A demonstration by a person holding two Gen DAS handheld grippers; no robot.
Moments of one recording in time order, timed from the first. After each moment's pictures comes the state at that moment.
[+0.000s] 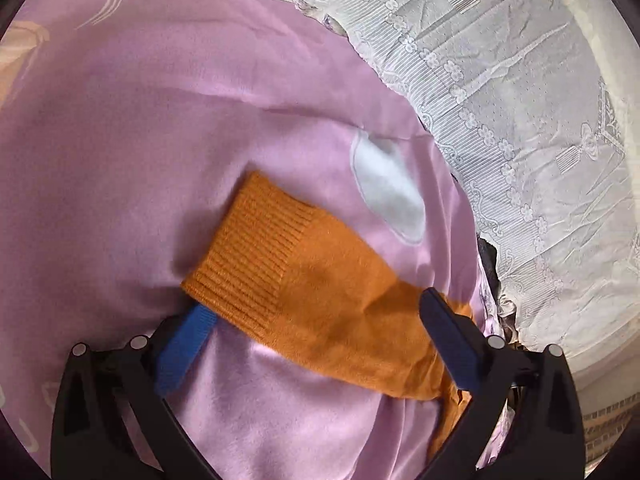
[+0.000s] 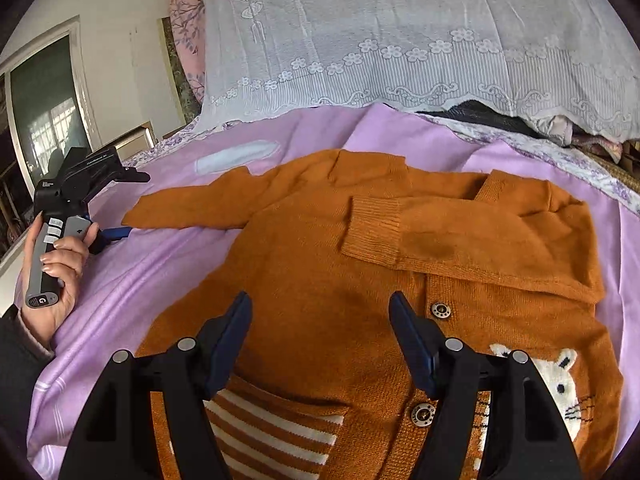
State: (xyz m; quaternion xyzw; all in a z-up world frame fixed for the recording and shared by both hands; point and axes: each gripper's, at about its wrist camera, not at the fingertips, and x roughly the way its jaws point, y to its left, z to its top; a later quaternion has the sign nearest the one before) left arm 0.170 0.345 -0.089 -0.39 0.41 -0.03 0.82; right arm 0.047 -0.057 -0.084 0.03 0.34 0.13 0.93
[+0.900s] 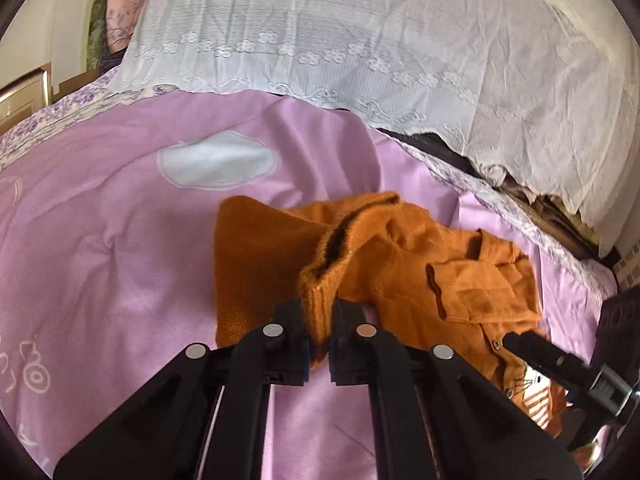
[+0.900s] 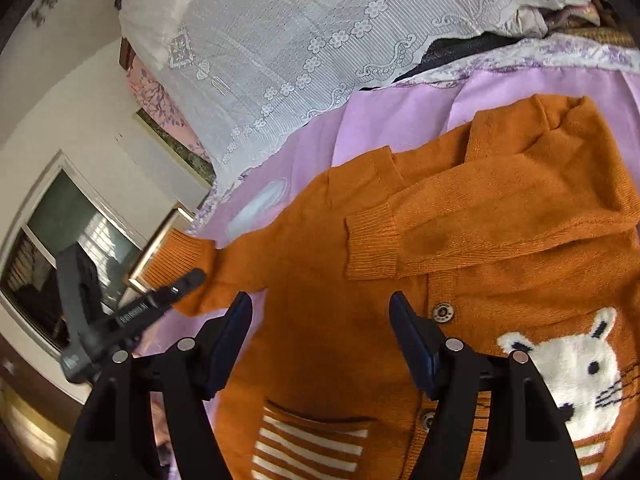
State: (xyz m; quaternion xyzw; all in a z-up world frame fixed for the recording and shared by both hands) left arm 0.112 0.161 -0.022 -0.09 0.37 -0.11 0.92; right arm 0.073 -0.118 -0.078 0.29 0.35 0.20 0.87
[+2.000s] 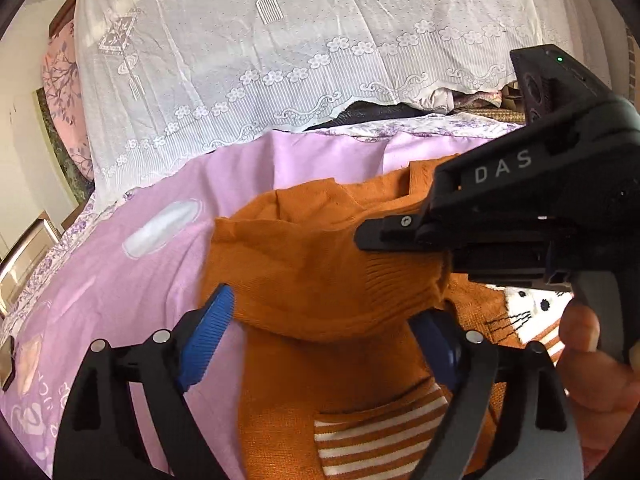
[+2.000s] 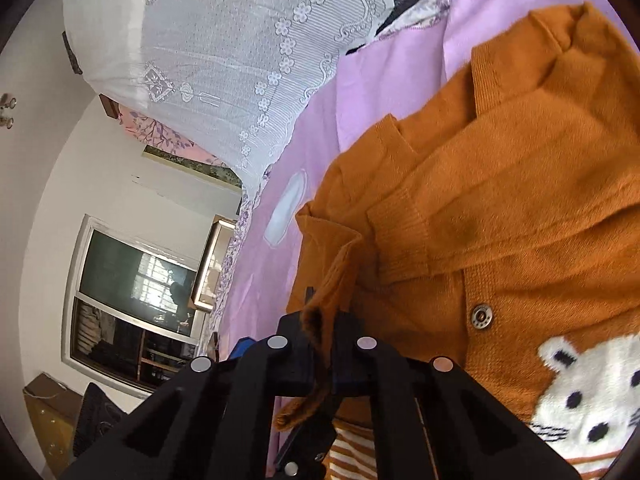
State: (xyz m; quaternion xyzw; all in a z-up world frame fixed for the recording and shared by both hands) left arm 0.042 0.015 -0.029 0.15 0.29 -0.11 0.94; right arm 0.105 -0.132 -0.078 0.41 0.40 0.23 0.79
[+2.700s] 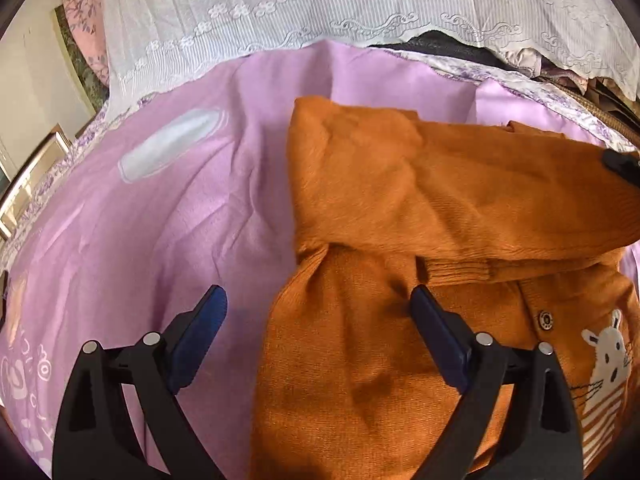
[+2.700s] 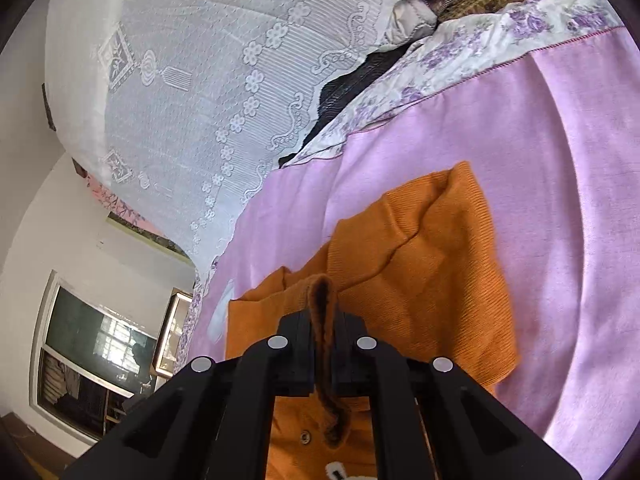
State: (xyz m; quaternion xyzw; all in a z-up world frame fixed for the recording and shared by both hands) left arm 0.135 0.043 -0.073 0.07 0.45 -0.02 0.89; right arm 0.127 -0.278 -0.085 0.42 0.34 0.11 0.83
